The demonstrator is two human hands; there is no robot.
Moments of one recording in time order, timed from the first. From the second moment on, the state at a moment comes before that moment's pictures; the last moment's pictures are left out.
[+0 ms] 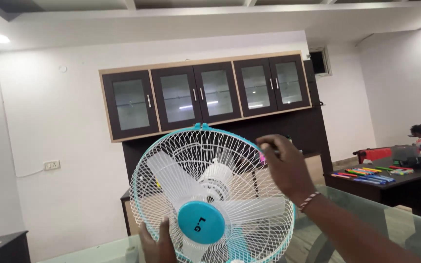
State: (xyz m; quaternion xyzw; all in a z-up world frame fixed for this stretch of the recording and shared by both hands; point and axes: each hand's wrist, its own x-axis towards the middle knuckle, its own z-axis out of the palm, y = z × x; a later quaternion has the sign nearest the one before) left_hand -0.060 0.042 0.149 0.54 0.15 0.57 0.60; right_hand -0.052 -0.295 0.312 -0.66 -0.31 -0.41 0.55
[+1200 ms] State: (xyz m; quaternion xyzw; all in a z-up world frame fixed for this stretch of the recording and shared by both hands) left_hand -0.133 -0.089 0.488 0.98 0.00 0.20 -0.10; right_hand -0.074 -0.239 0.450 -0.90 -0.34 -0.25 0.14
